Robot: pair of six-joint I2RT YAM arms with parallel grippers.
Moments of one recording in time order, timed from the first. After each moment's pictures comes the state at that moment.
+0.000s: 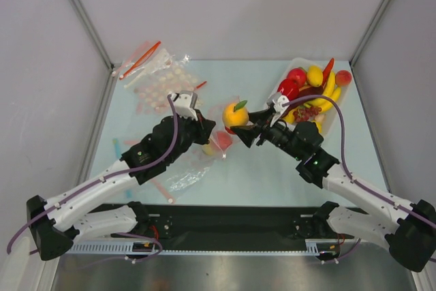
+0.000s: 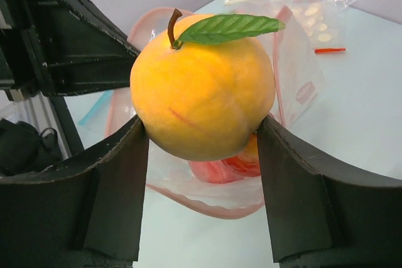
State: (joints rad) left arm -0.89 0.99 0.90 -0.17 -0.31 -0.47; right arm 0.72 0.98 0.65 0.43 -0.21 0.23
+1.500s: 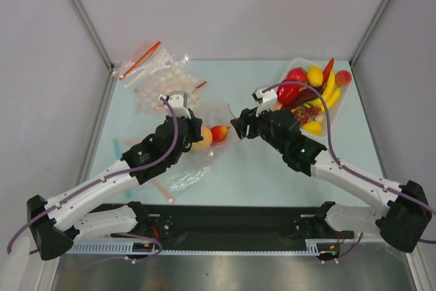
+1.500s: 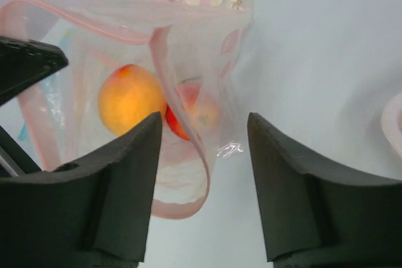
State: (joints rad) left arm -0.89 1.00 0.90 -0.25 -0.57 -0.53; right arm 0.81 1.13 0.84 0.12 0.15 0.26
